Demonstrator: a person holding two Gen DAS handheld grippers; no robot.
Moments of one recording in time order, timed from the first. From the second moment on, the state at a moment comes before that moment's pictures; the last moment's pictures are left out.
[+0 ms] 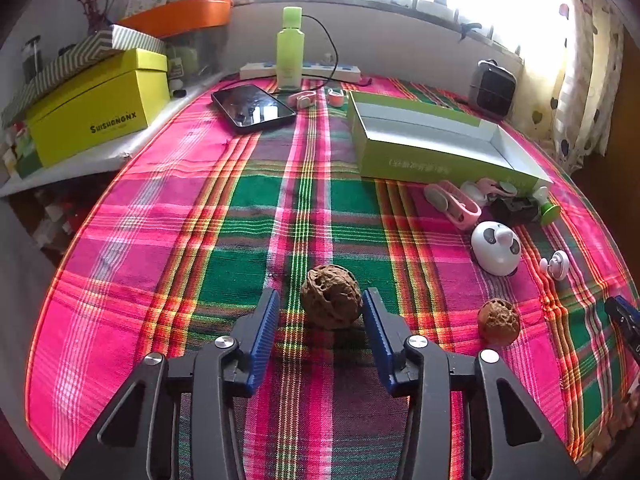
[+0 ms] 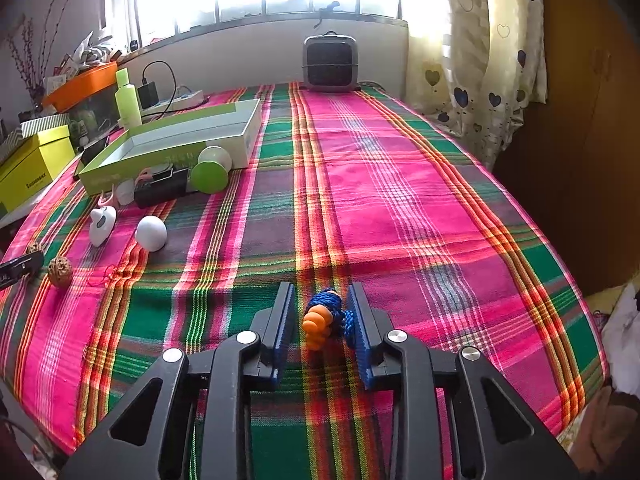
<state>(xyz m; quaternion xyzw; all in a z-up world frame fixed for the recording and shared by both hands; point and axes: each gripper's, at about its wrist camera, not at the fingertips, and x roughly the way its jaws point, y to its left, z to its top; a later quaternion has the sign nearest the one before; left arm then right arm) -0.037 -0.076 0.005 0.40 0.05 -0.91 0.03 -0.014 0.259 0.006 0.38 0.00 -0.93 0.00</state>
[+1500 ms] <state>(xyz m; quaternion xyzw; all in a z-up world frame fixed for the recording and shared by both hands) -0.055 -0.062 0.024 0.40 0.09 -0.91 -0.05 -0.056 0.200 0.040 0.34 0.00 -0.93 0.14</state>
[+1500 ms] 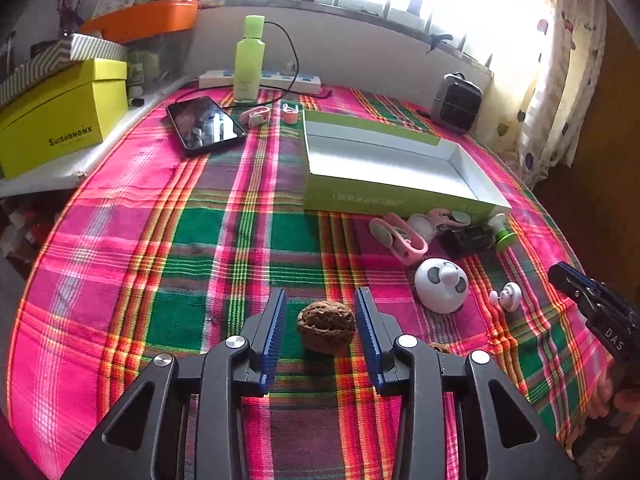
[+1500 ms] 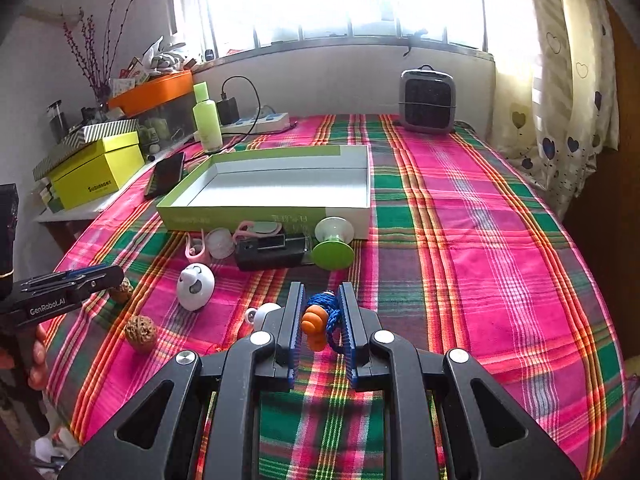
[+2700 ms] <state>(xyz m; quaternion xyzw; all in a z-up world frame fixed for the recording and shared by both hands) -0.085 -0.041 0.031 0.40 0.05 -0.91 -0.05 -0.082 0.175 0.049 0.34 0.02 -0.93 0.17</state>
